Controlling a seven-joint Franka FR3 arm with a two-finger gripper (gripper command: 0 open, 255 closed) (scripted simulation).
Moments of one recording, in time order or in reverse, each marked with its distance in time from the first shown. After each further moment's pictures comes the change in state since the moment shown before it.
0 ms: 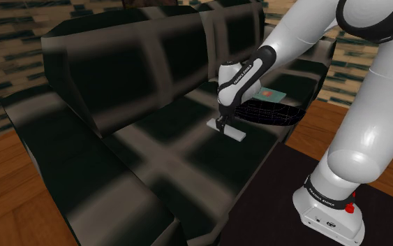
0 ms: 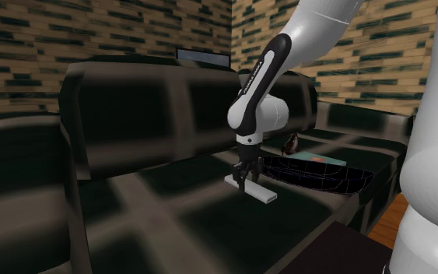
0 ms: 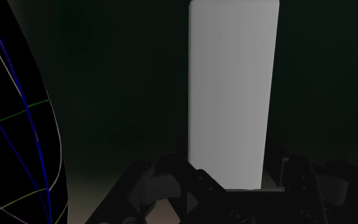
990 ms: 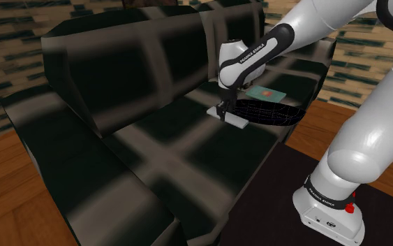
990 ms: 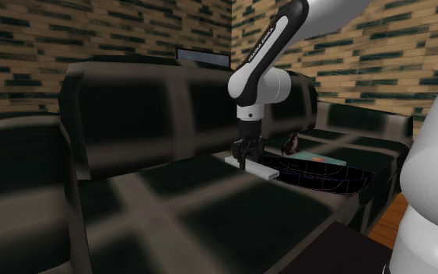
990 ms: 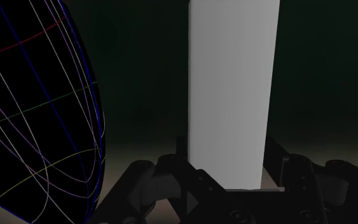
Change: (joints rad) arm 0.000 -0.167 -0.001 0.051 -0.012 -0.218 0.006
